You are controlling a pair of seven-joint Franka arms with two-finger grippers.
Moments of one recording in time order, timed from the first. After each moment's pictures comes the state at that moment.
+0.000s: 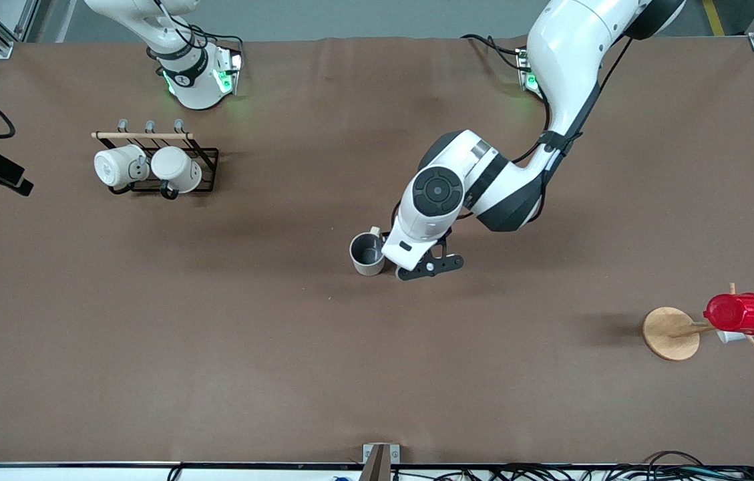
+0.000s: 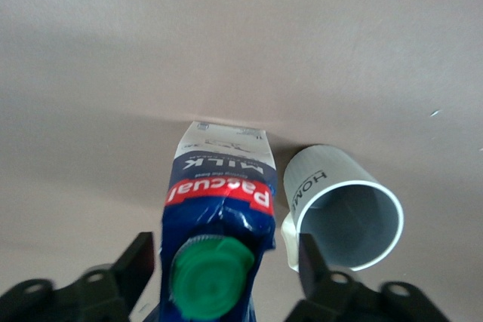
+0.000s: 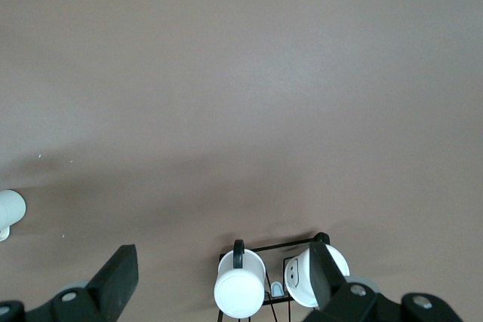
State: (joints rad) left arm -0.45 0.68 -0.30 -1.33 0.07 1.95 -0.93; right arm 0.02 0.02 -0.09 -1.50 0.02 1.54 0.13
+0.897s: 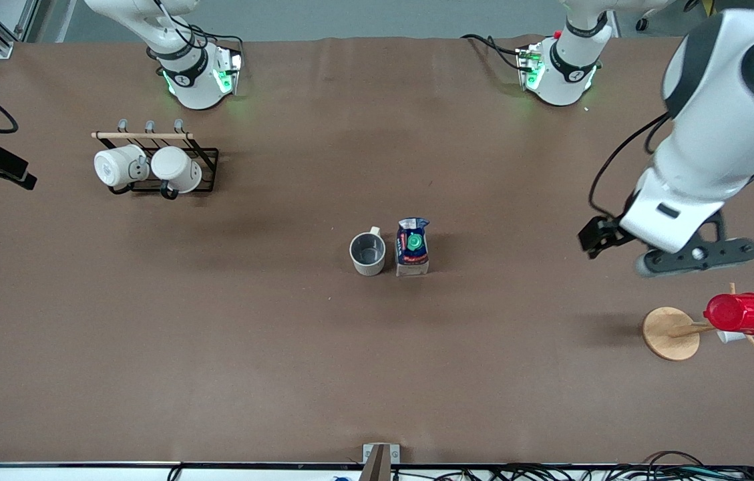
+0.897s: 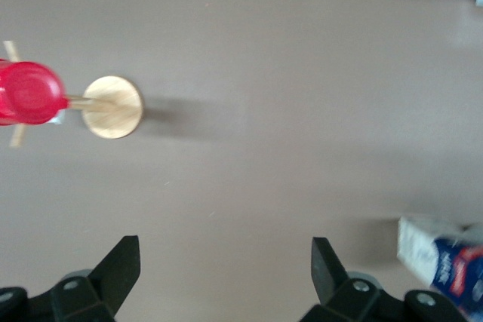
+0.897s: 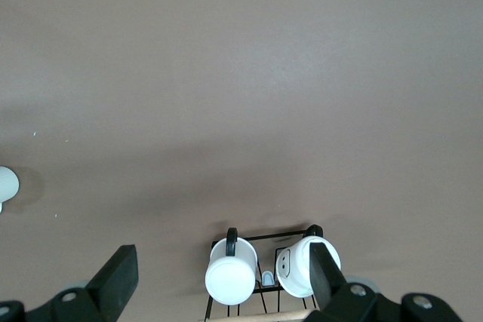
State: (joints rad) left arm -0.06 0.27 -0.29 -1.31 0.21 1.62 -0.39; right arm 0.02 0.02 -0.09 -1.50 0.02 1.51 0.07
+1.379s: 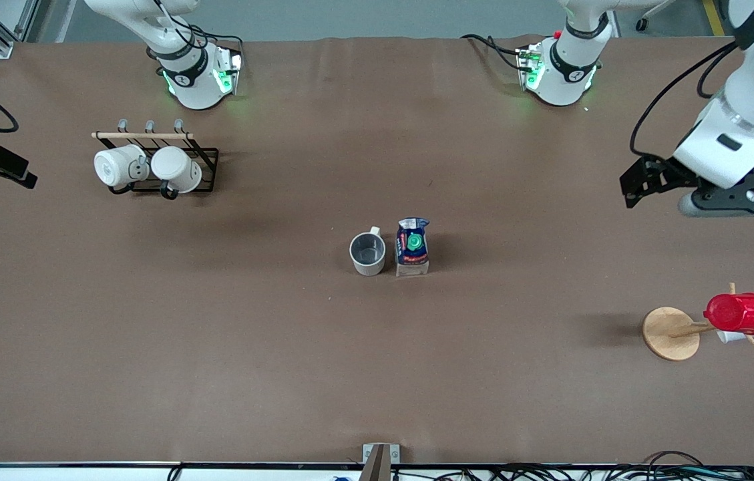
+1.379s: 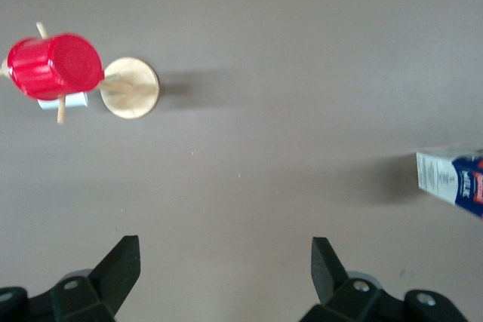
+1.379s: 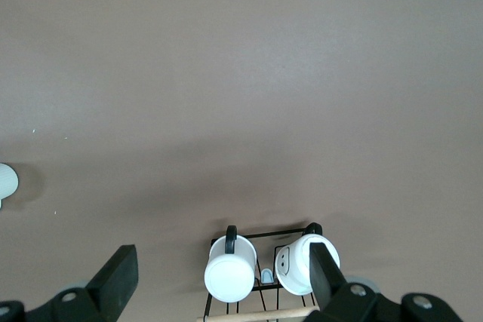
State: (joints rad) left arm 0.01 0.08 -0.24 -1.48 0.09 1.59 -0.17; right arm 0.02 0.02 -0.09 -1.50 0.02 1.50 0.07
